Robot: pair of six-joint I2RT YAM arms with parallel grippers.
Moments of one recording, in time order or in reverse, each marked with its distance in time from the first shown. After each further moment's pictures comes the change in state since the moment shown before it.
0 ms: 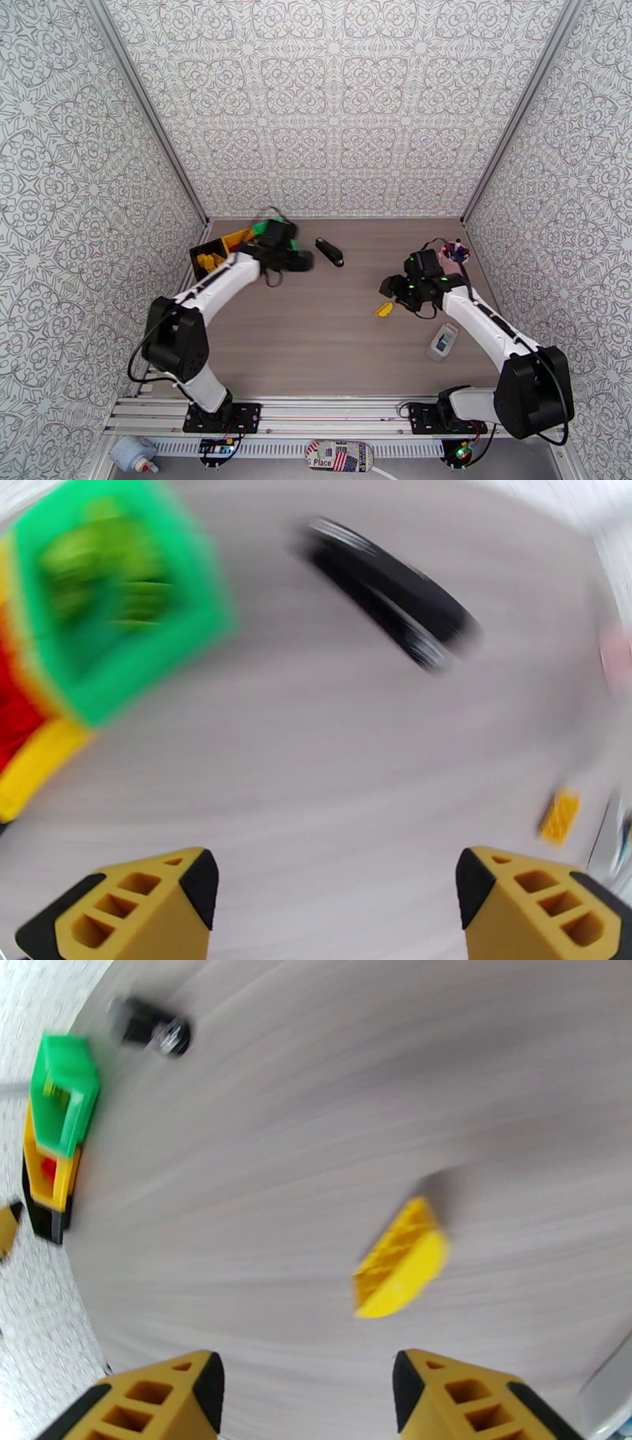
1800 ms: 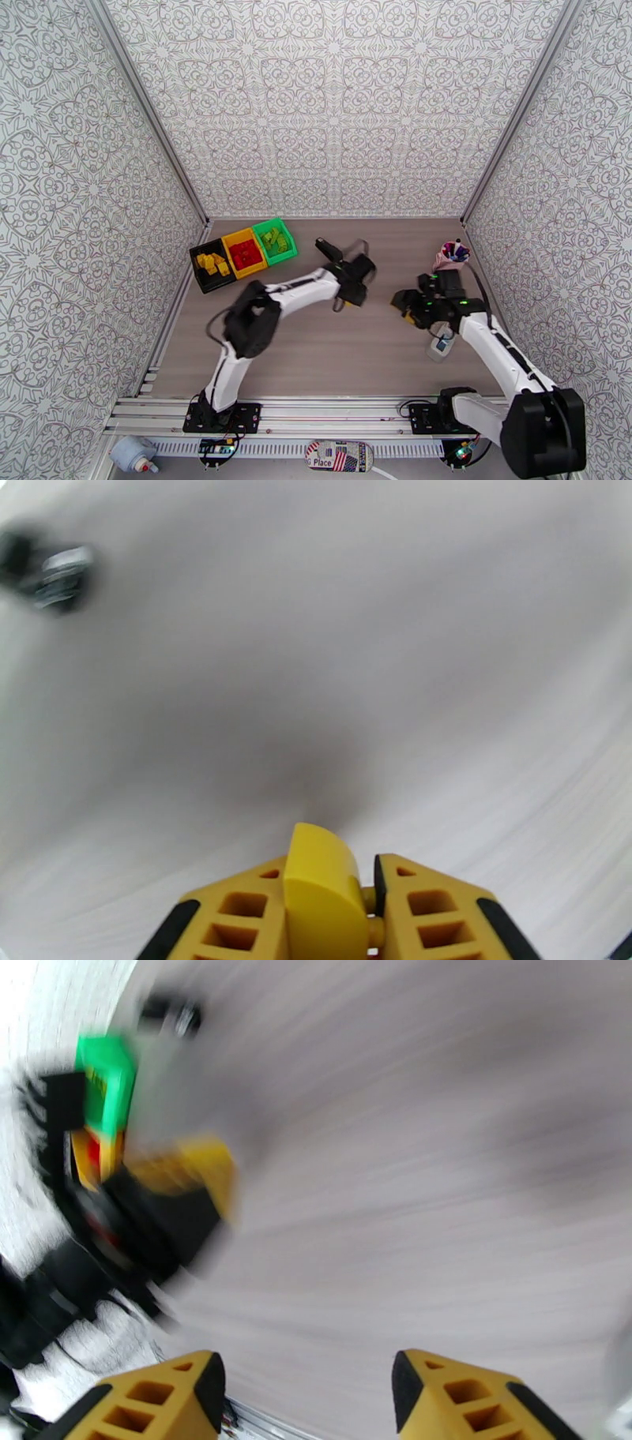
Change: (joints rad) left arm -0.268 0.311 0.225 -0.047 -0.196 -0.076; right arm 0.062 -0.160 -0.190 0.091 -0.166 0.059
